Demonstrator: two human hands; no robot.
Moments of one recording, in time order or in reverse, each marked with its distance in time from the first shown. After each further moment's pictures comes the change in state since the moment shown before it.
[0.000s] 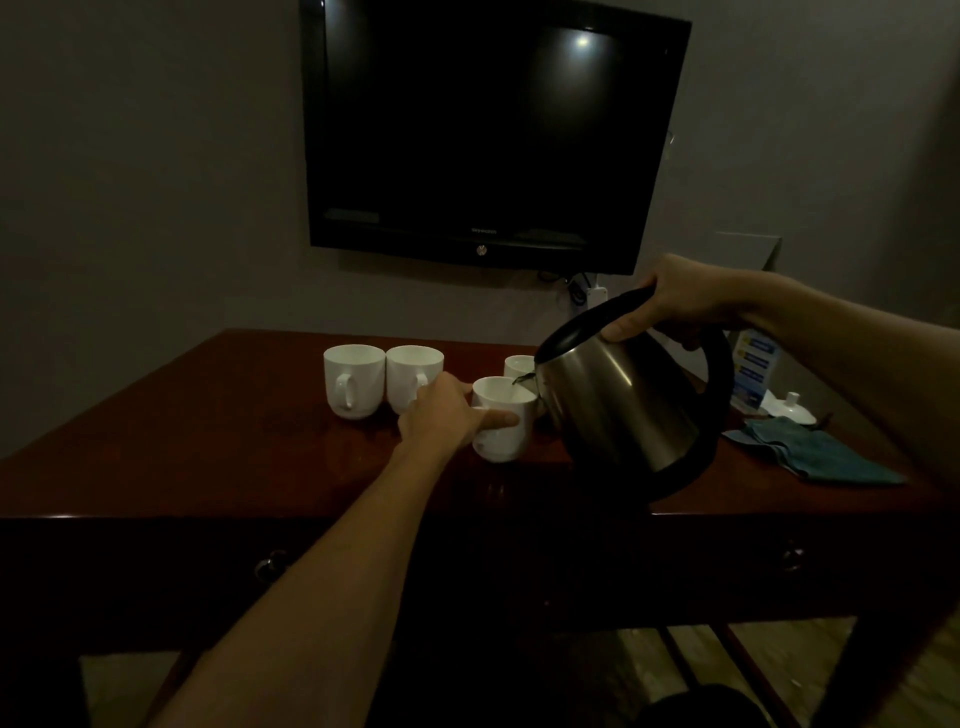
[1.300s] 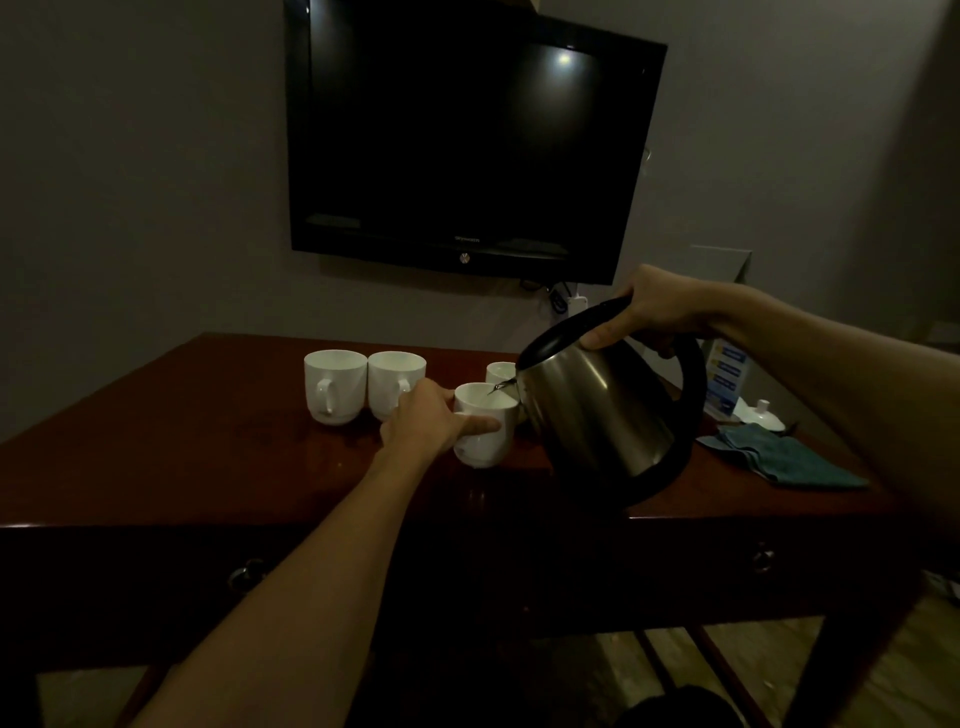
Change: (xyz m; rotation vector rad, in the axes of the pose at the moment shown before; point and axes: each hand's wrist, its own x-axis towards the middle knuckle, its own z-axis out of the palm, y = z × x) left_hand 0.001 -0.003 0.002 -0.059 -0.005 -0.010; right_hand -0.001 -0.001 0.001 -0.005 0.014 -0.007
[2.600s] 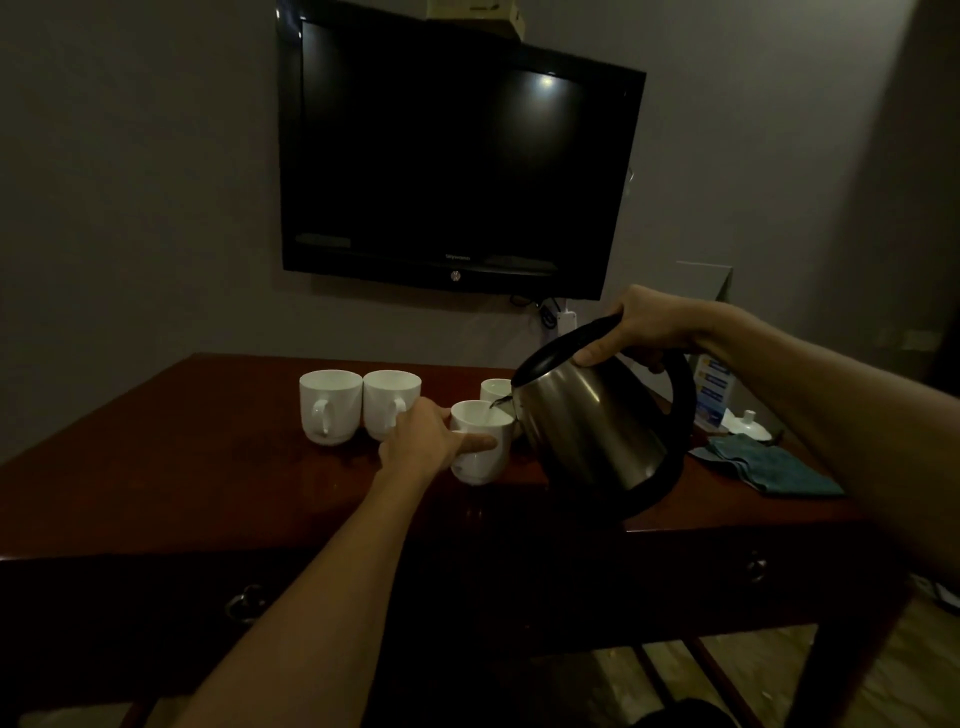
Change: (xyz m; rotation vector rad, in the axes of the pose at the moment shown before) left_hand 0.010 -0.007 0.002 0.022 -0.002 0.005; right_hand 0.001 -0.001 -0.002 0.013 0.001 0.044
